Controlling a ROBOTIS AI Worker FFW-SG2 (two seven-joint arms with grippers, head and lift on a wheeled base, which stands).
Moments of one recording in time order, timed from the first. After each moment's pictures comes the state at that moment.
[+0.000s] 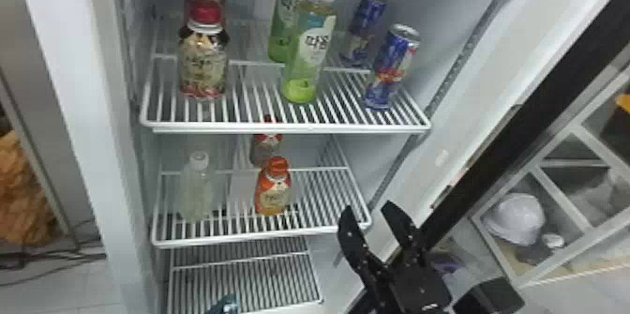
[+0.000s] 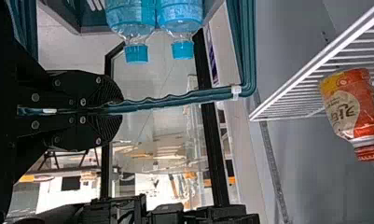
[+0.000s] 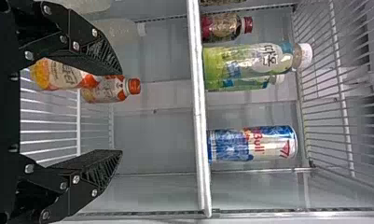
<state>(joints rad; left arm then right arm) 0.51 0.13 -0.02 -2.07 1.09 1.27 -0.23 0.79 -0.15 -0.05 -2.17 -0.20 -0.20 0.08</state>
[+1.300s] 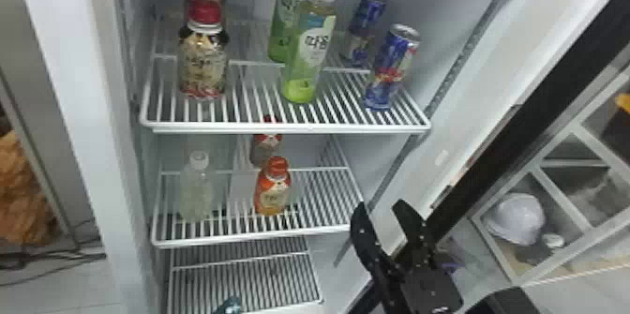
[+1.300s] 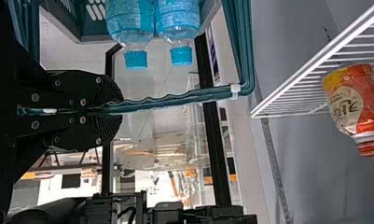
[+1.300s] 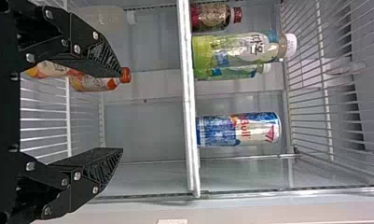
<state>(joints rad) 0.52 0.12 -0.02 -2.09 1.10 1.27 -0.23 0.80 -0.13 -0.07 -2.16 -0.21 -0.27 0.07</state>
